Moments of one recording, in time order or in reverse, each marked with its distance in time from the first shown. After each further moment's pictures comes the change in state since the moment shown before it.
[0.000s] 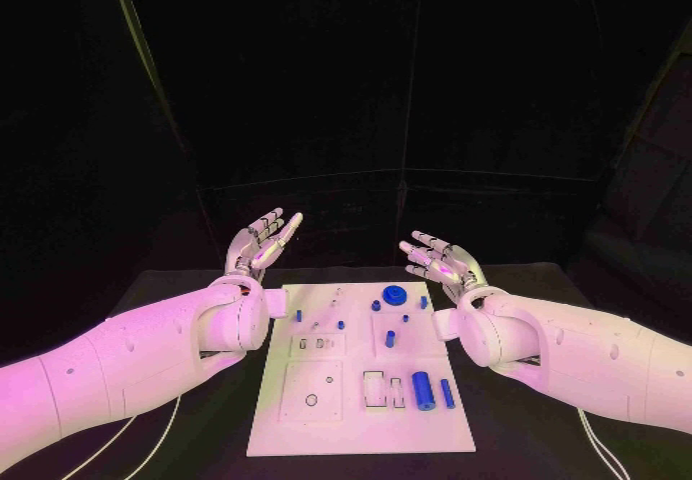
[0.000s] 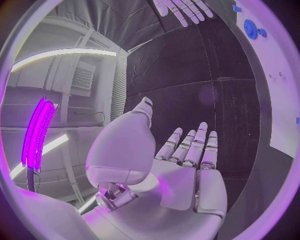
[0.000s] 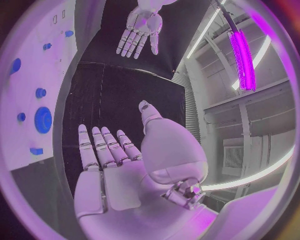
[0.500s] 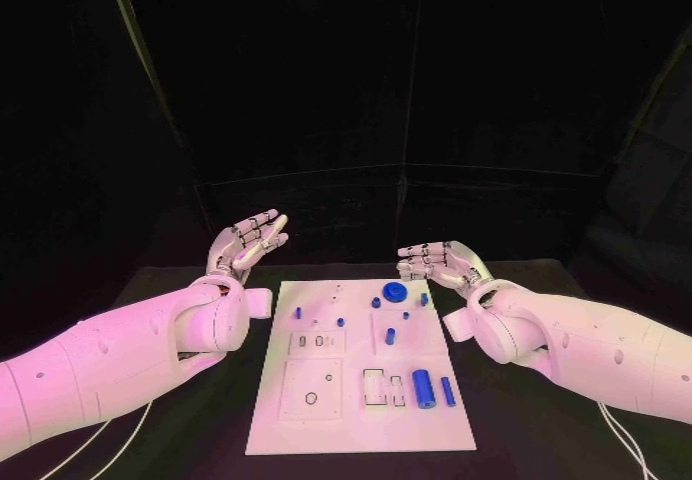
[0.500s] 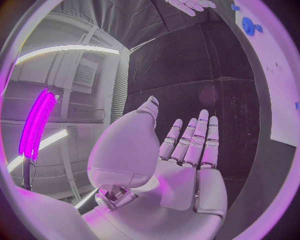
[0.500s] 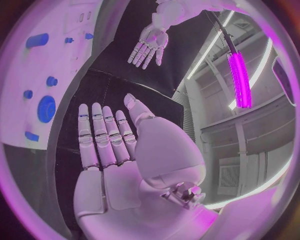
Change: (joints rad) left arm 0.001 -0.067 0.000 0.014 0.013 0.082 0.018; left_hand 0.083 0.005 0.054 -0.013 0.005 0.216 0.018 0.036 0.019 0.288 0.017 0.046 0.021 0.276 -0.018 0.058 0.029 0.040 0.266 0.006 0.101 0.041; right arm 0.012 -0.017 -0.007 -0.062 -0.265 0.103 -0.040; right_hand 0.173 -0.010 0.102 -0.212 -0.096 0.509 0.063 0.061 0.027 0.527 -0.049 0.051 0.016 0.561 -0.070 0.078 0.020 0.070 0.390 -0.027 0.132 0.039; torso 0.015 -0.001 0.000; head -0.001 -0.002
